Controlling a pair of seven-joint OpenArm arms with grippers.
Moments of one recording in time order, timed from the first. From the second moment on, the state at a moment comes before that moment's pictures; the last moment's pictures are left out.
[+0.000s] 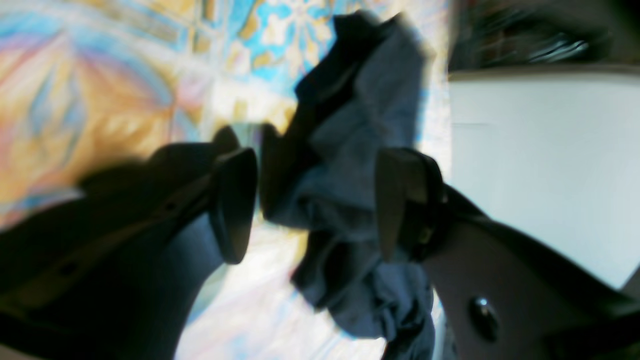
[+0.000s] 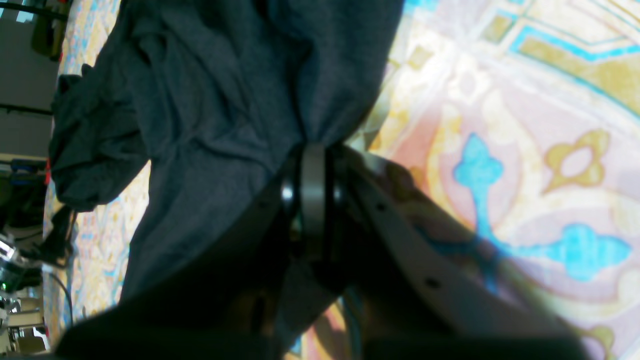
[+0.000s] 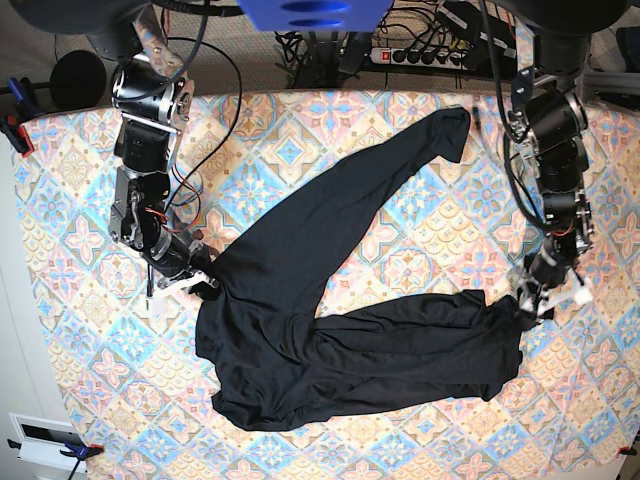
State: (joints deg) left arm -30.7 -19.9 -21.9 27.4 -64.6 -14.1 29.9; right arm 23.3 7.8 19.9 39.7 31.3 27.2 -34.3
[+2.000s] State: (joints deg) left arm -47.8 -22.0 21.2 26.2 -10.4 -20.2 29.8; right arm 23.2 7.9 19.8 39.7 31.4 27.2 -34.5
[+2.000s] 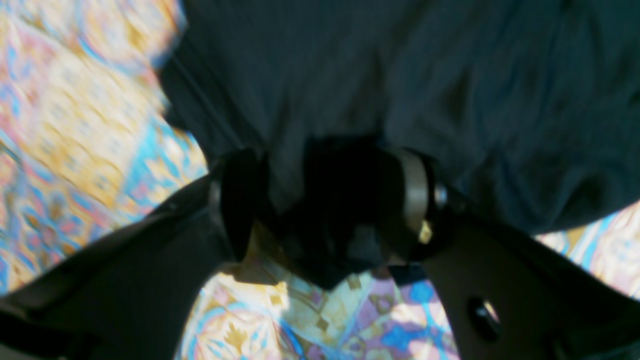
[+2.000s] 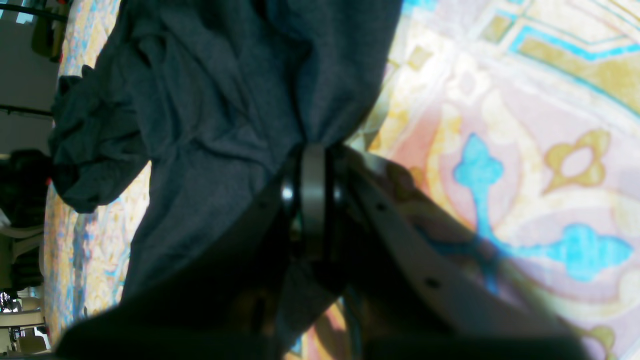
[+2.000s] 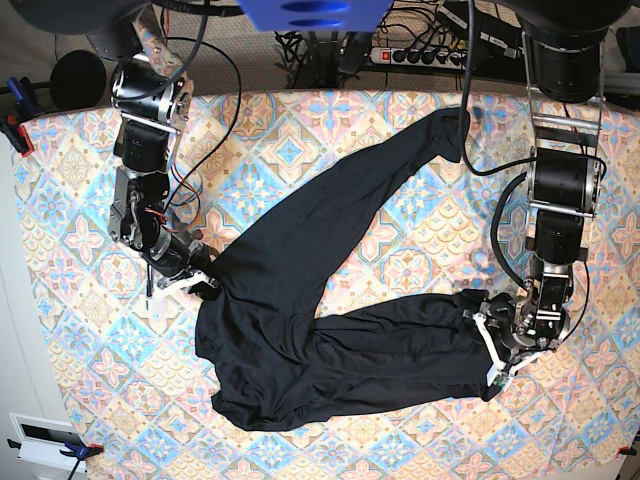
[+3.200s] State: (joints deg) left arm -42.9 -21.6 10.5 32.4 -3.0 -16.6 24.0; right arm 23.2 7.9 19.8 39.7 31.4 27.2 -34.4
